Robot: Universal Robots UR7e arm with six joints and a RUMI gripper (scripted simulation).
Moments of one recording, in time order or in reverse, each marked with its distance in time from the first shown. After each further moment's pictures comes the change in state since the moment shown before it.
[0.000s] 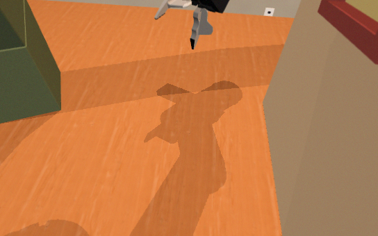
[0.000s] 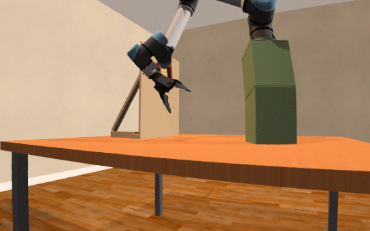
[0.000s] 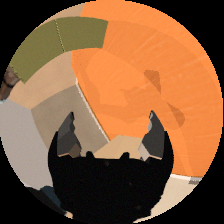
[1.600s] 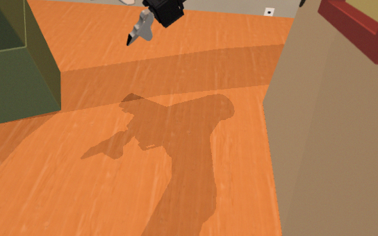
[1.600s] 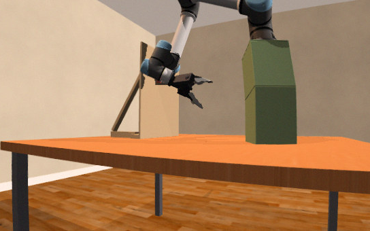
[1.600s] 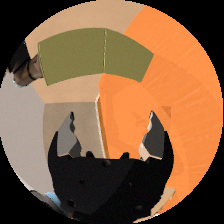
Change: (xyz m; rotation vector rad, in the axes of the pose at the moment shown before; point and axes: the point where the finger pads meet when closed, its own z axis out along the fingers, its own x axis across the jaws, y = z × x) arm -0.107 -0.086 0.050 0.364 -0.289 -0.174
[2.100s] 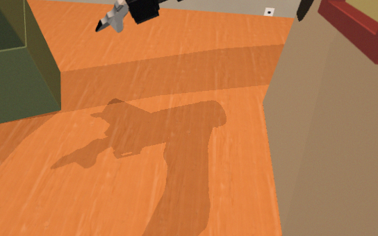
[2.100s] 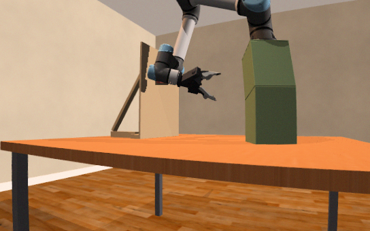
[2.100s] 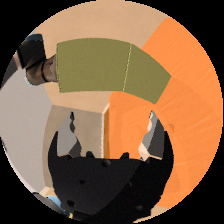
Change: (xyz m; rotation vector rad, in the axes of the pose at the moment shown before) arm -0.047 -0.040 0.027 0.184 -0.139 -0.074
